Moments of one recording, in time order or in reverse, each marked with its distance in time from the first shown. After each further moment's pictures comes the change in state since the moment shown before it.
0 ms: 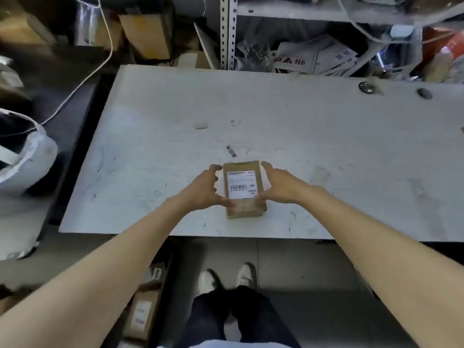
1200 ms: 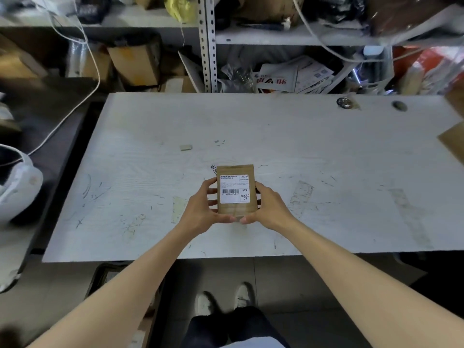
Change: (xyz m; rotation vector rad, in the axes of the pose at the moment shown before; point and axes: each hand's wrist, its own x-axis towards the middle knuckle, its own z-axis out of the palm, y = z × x) left_hand 0.003 0.032 0.029 -0.378 0.171 0.126; right_hand 0.003 0.031 0.018 0.541 0.252 -0.091
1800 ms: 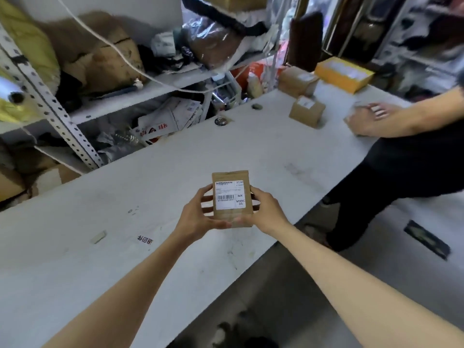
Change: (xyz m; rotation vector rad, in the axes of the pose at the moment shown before) left_hand 0.052 0.112 0.082 0.200 -0.511 0.334; right_hand -0.084 0.017 -0.077 0.293 0.689 0.092
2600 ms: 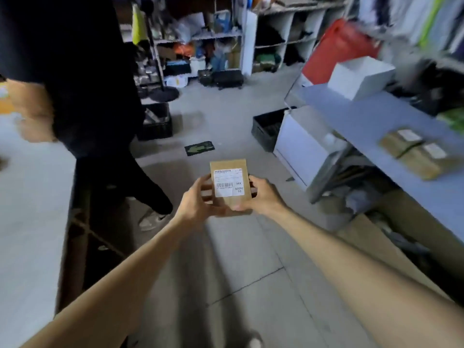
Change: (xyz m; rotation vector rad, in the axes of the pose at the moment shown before) left_hand -0.206 0.121 0.426 0.214 -1.150 0.380; right_hand -0.461 0.175 -0.181 0.187 1.126 0.546
